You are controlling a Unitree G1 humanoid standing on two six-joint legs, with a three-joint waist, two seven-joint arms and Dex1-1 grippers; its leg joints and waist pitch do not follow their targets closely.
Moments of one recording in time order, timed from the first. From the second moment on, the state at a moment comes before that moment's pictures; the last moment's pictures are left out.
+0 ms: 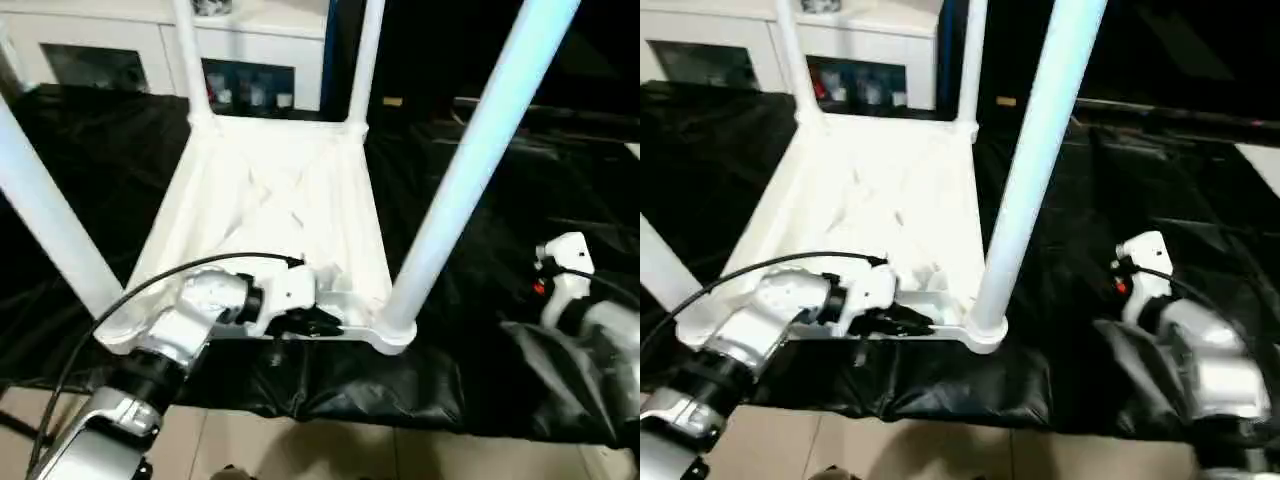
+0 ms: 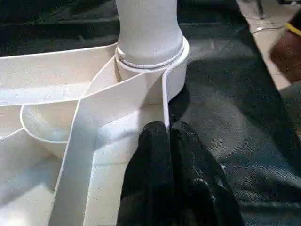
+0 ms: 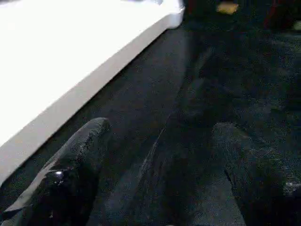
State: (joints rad) left arm -0.52 0.37 -0.33 0.53 0.01 -0.13 -1.28; right arm -0.25 -0.44 -0.22 0.32 0.27 0.23 0.68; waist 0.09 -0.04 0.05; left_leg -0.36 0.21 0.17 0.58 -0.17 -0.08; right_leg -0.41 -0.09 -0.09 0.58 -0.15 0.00
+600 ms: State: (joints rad) left arm -0.43 0.22 -0.03 0.33 -0.07 0.08 -0.66; right arm -0.14 -0.29 -0.19 0.06 0.26 0.27 0.46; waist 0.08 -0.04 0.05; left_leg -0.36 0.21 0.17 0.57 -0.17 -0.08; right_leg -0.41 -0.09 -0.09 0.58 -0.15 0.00
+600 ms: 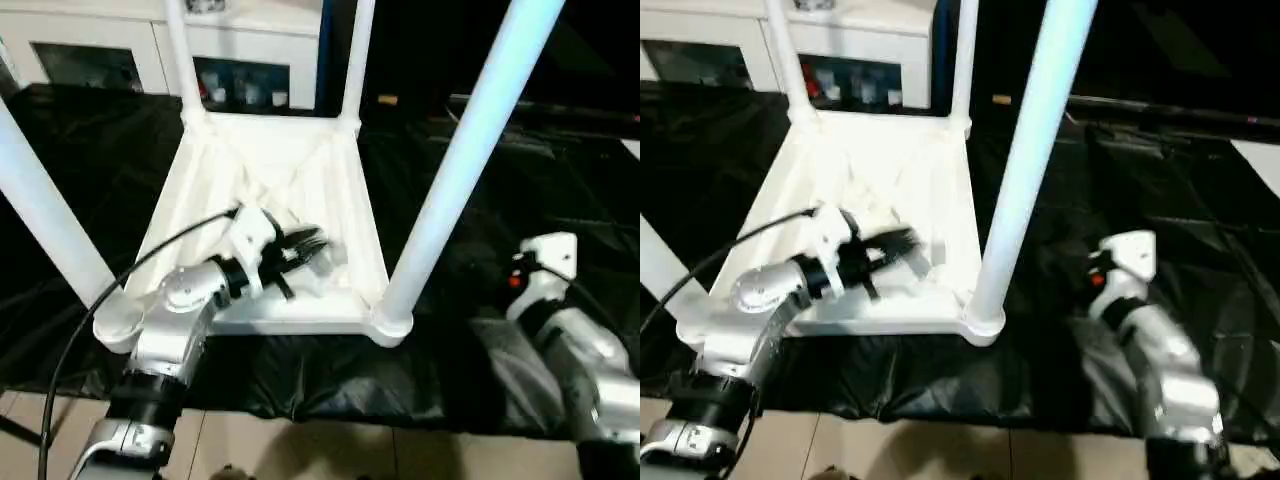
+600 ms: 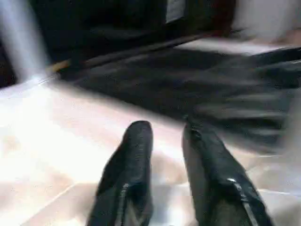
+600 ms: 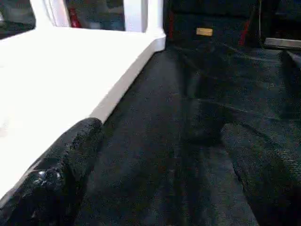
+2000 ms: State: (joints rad) left arm 0.33 0.20 0.09 -0.28 -0.20 0.05 -0.49; right arm 0.10 -0.38 0.05 -0.10 0.34 0.18 0.86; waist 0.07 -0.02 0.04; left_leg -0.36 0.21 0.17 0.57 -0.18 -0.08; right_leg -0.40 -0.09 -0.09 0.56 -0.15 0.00
